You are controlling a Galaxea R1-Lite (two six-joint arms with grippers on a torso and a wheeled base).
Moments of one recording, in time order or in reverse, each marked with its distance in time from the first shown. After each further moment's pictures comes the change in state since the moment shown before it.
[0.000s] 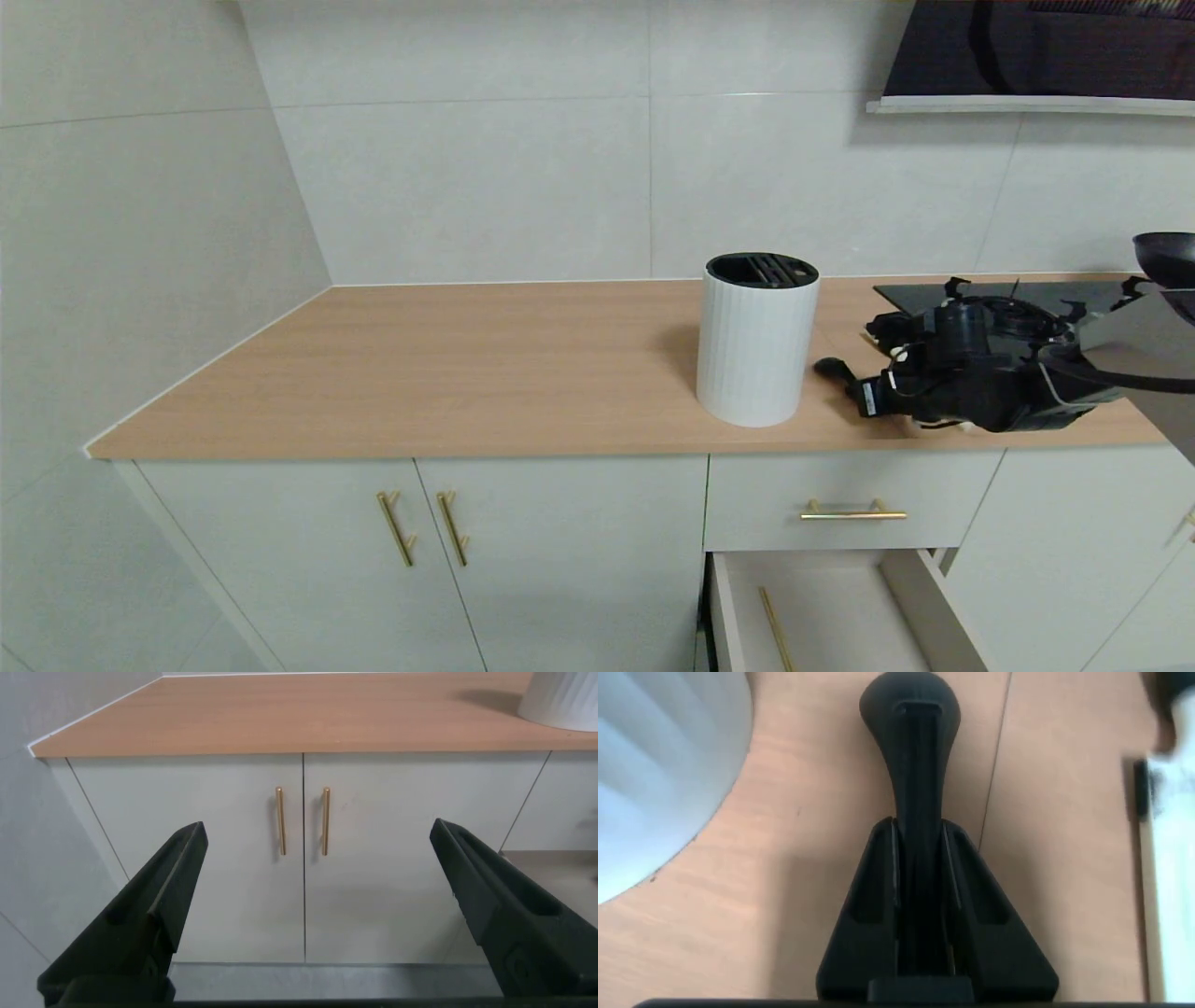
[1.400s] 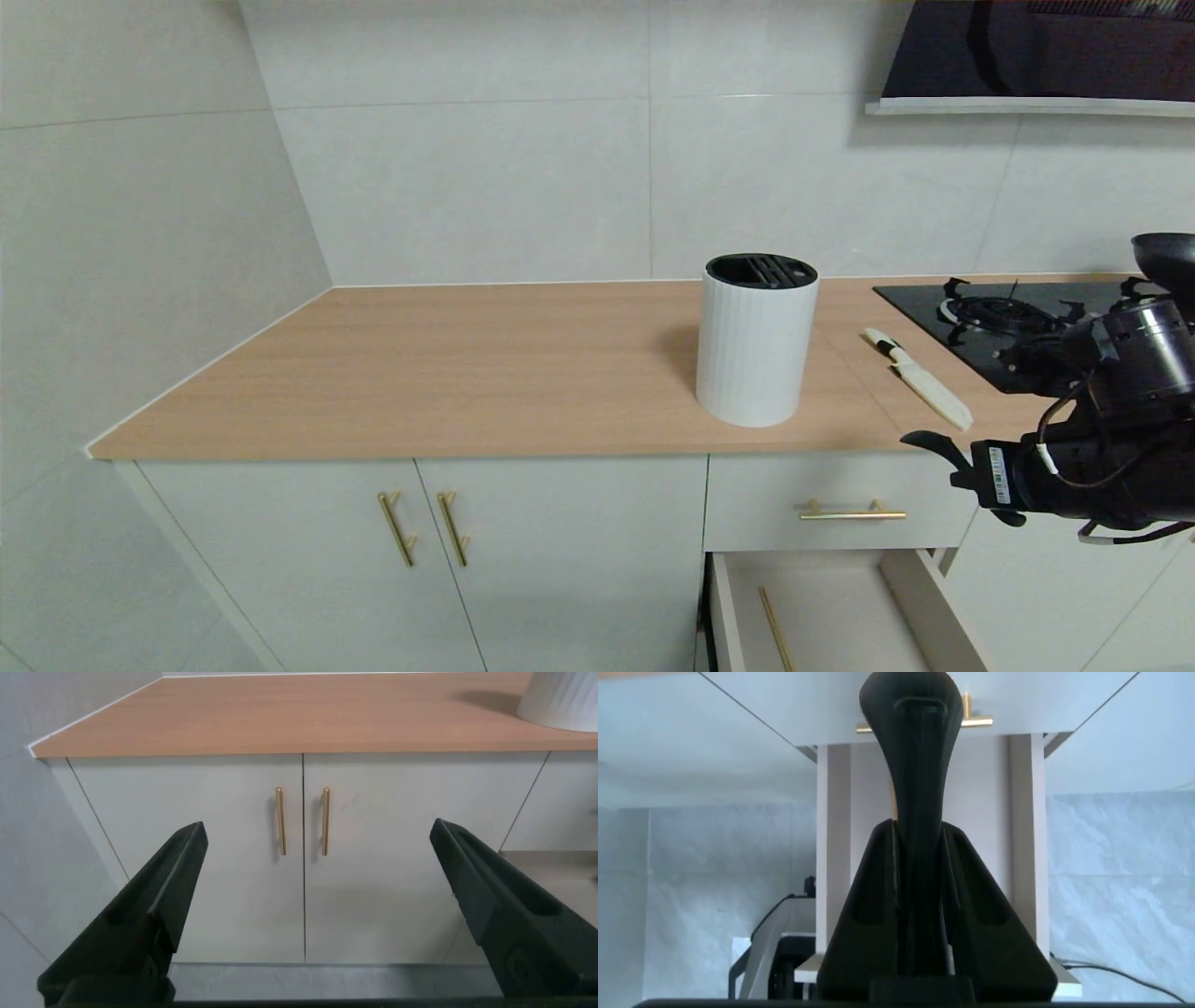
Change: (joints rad) left arm 0.000 0.000 0.000 0.000 0.000 0.000; right arm 0.182 -0.785 0.631 0.394 -0.204 0.385
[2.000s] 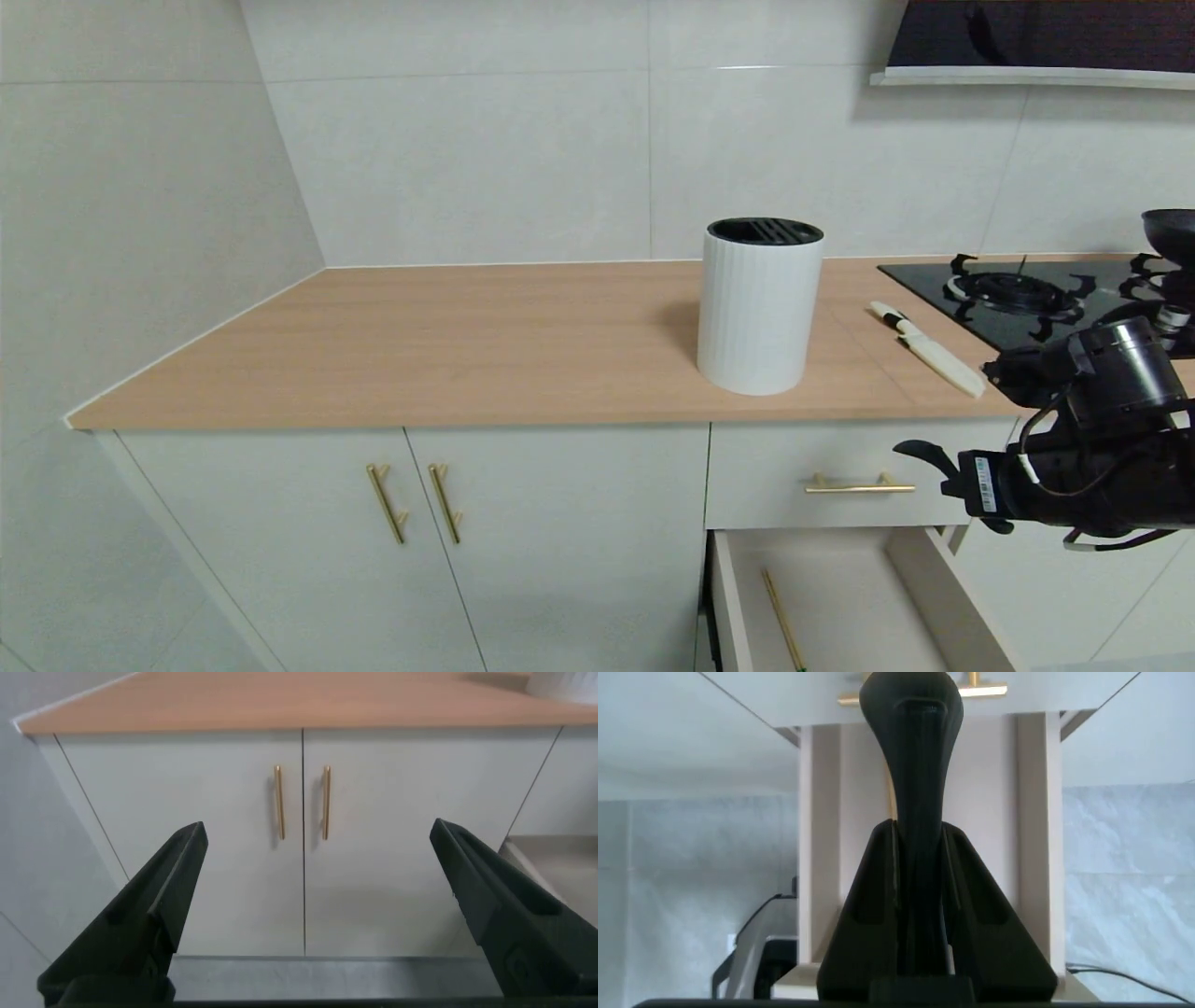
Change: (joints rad) left arm 0.000 0.000 0.000 0.000 -0.001 0.000; right arm 0.002 0.043 0.029 -0.051 0.000 -0.003
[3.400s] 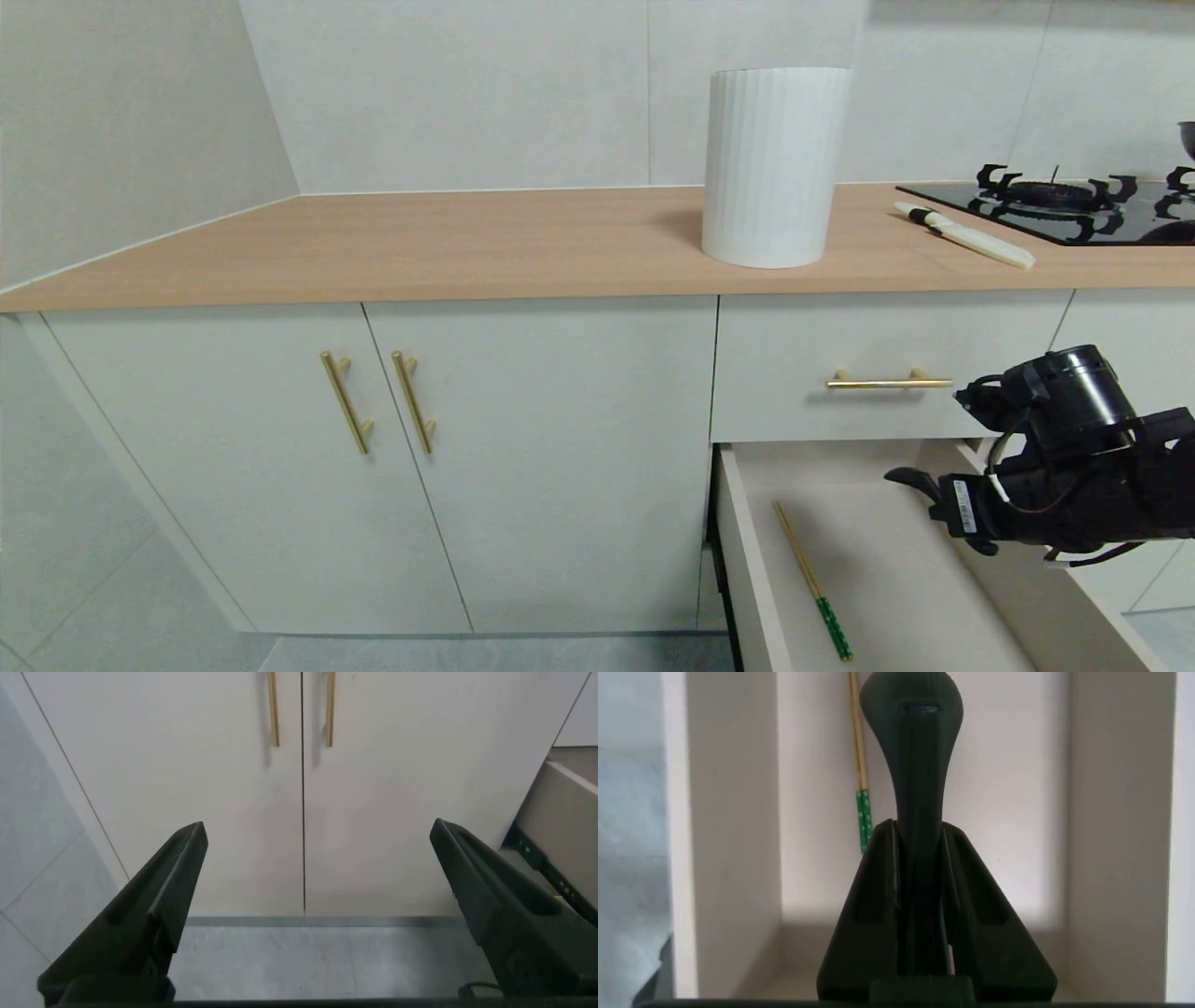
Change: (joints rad) left arm 0.000 0.000 0.000 0.000 0.001 0.000; right arm 0.000 0.094 0.023 -0.030 0.000 -0.012
